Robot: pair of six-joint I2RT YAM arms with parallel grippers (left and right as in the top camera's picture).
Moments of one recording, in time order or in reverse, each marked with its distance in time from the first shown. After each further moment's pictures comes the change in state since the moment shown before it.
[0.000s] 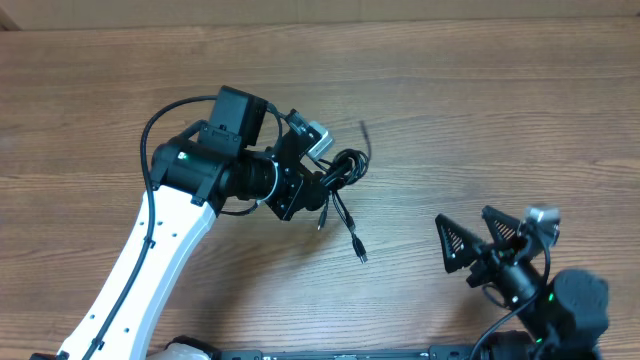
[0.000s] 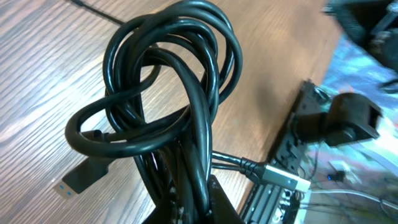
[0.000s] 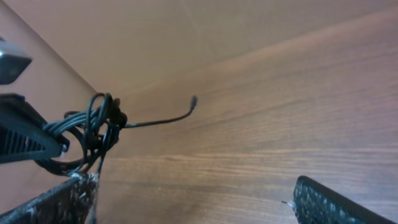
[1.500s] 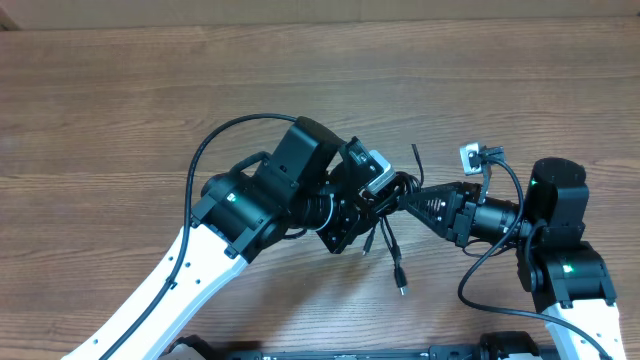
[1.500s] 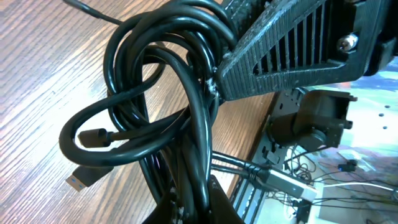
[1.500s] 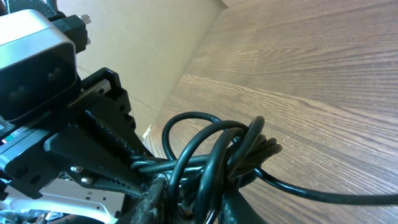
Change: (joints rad) left arm -0.322 -0.058 0.002 0.129 -0.140 -0.197; right arm 0.000 0.598 0.206 0.136 -0.696 -0.040
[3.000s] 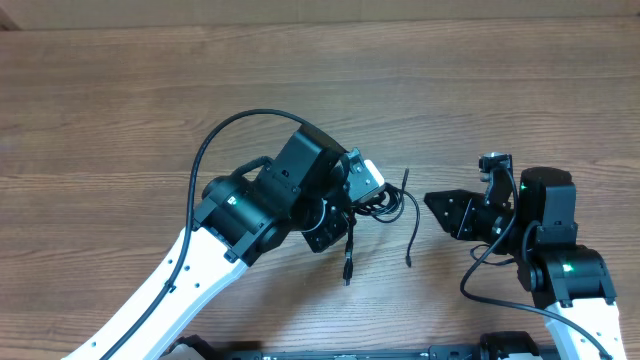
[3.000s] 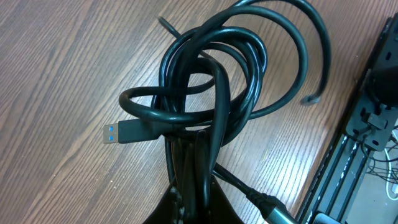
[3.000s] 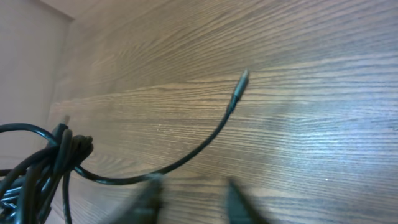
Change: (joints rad) left arm -0.012 -0.006 0.008 -0.096 -0.296 0.234; right arm 0.001 0.005 0.002 -0.261 0.533 -0.003
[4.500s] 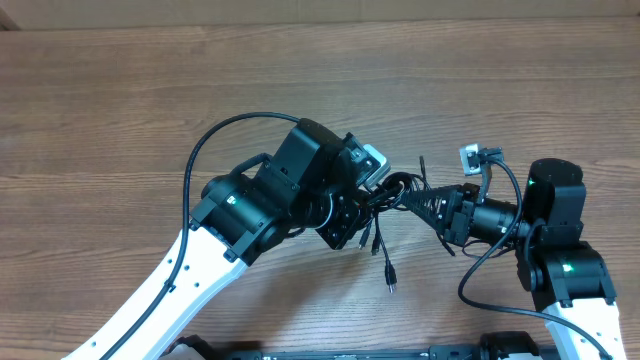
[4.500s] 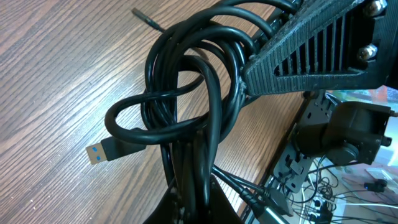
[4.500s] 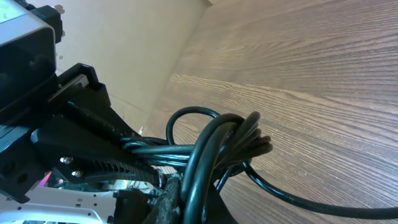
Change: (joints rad) left arm 0.002 0.000 0.000 0.091 0.169 -0.286; right arm 0.000 0.000 0.000 0.214 -0.481 -0.001
